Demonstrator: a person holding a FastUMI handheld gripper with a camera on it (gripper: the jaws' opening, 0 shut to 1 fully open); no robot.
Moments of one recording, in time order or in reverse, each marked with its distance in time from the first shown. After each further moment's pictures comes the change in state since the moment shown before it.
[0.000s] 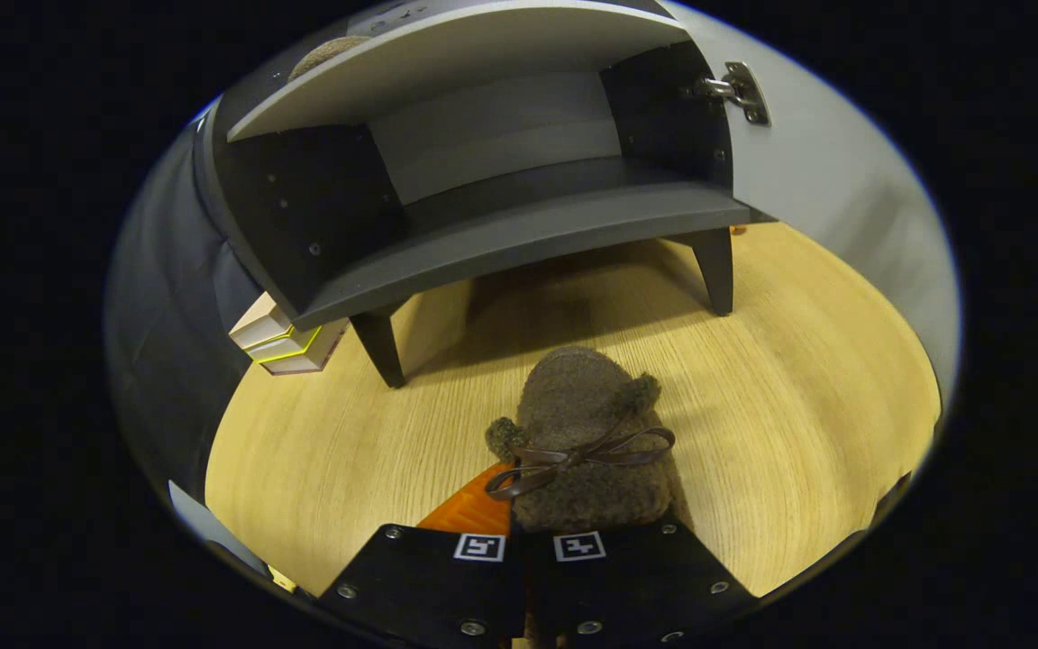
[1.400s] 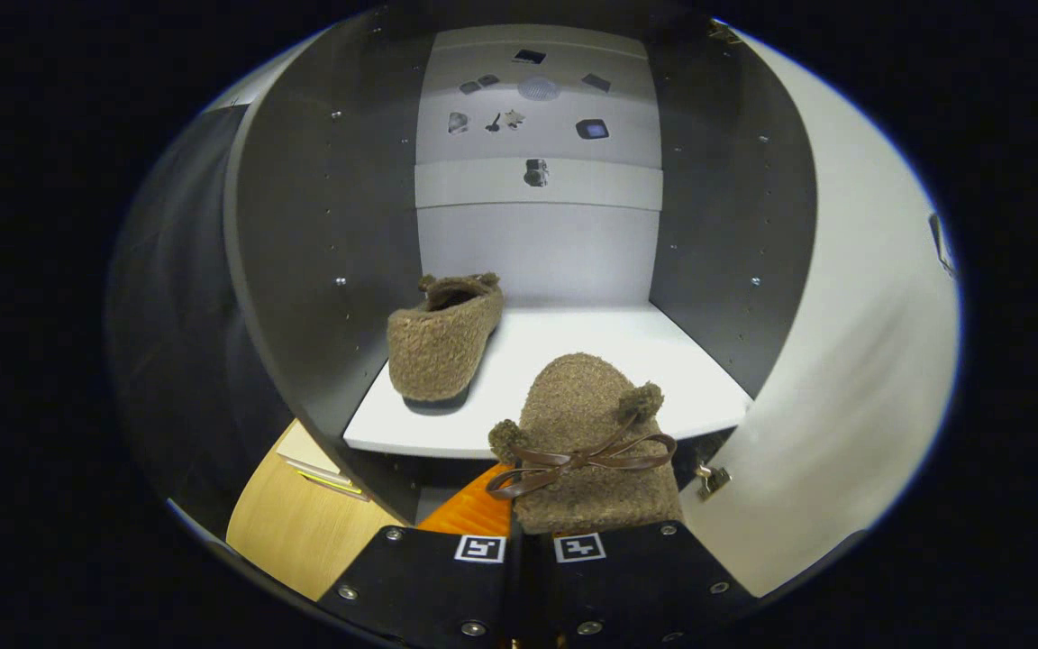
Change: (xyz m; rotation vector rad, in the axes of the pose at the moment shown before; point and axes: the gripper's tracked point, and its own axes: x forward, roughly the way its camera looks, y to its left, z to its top) arm -0.121 0.069 0.286 -0.201 -0.272 -0.115
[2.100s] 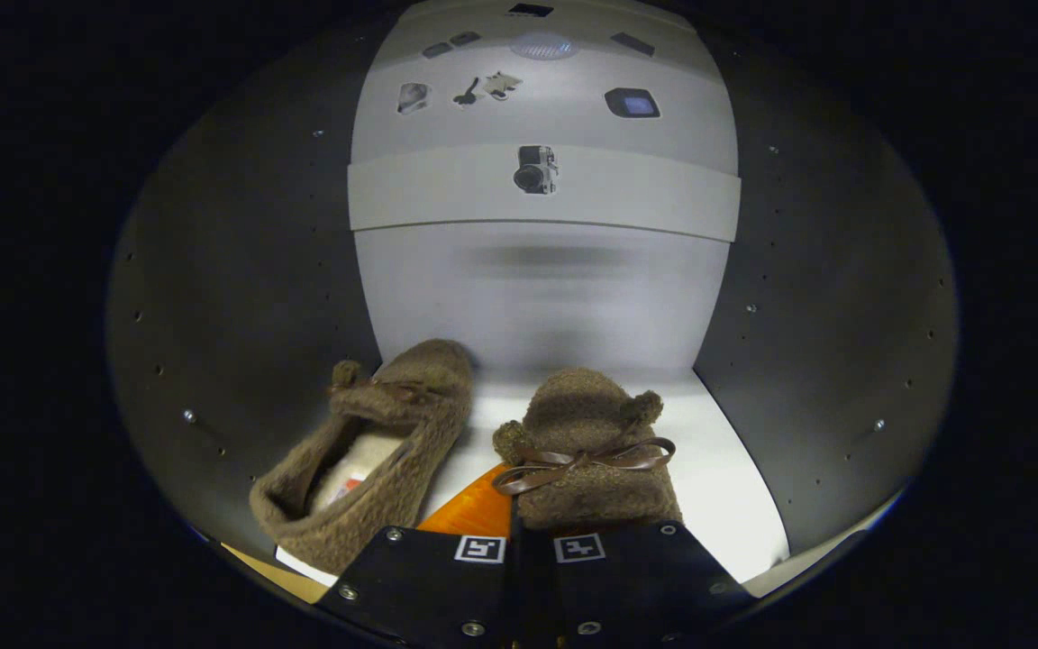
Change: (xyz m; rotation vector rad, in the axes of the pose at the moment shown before) arm 0.137 -0.014 0.091 -0.037 0.016 0.059
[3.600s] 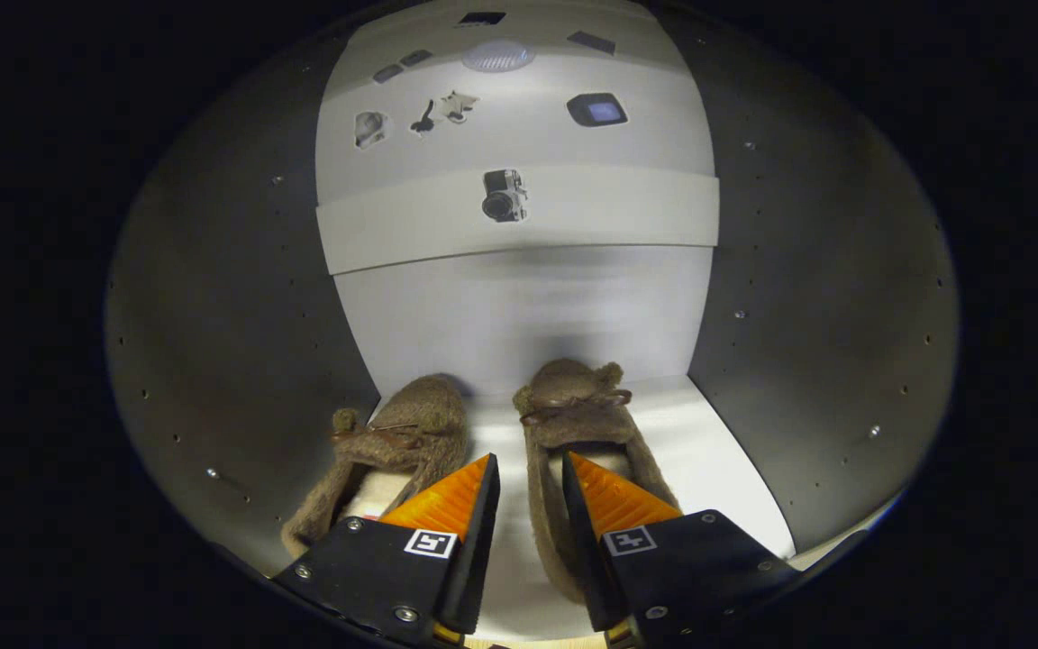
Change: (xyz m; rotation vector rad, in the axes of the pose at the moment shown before) arm -0.025 -0.005 0.014 0.102 -0.026 -0.020
